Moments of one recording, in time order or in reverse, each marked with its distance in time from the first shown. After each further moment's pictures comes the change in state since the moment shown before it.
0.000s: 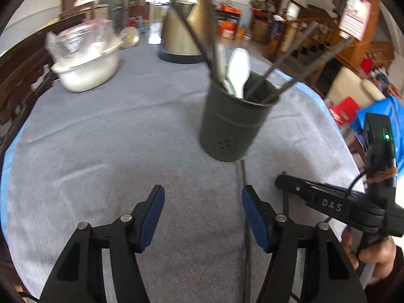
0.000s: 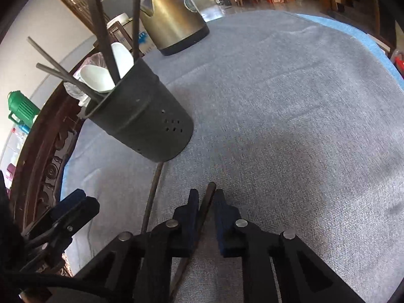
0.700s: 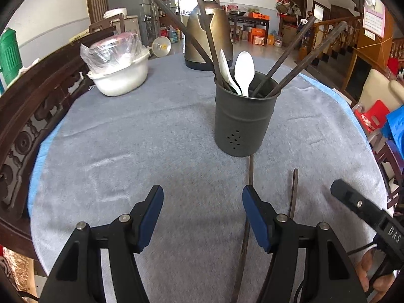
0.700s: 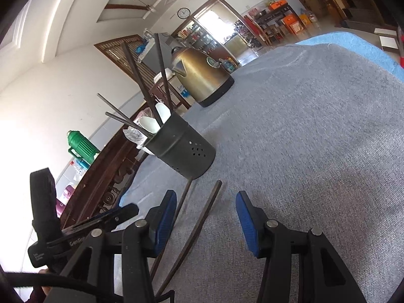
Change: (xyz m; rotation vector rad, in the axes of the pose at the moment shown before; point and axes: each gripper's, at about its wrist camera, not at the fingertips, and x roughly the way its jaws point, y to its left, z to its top) left arm -0.014 -0.031 -0.020 -0.055 -0.060 0.256; right arm -0.057 -0.064 -0.052 0.068 -0.291 0.349
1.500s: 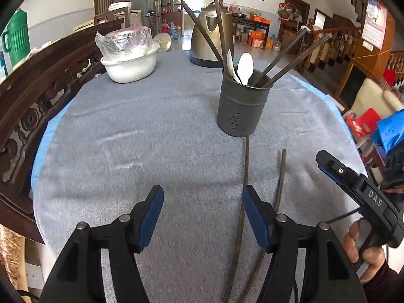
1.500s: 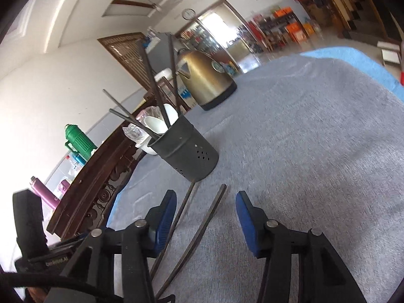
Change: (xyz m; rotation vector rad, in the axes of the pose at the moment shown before) left arm -0.044 0.019 -0.035 -0.051 0.002 -0.038; right arm -0.007 0.014 -0.004 -0.072 -0.045 0.006
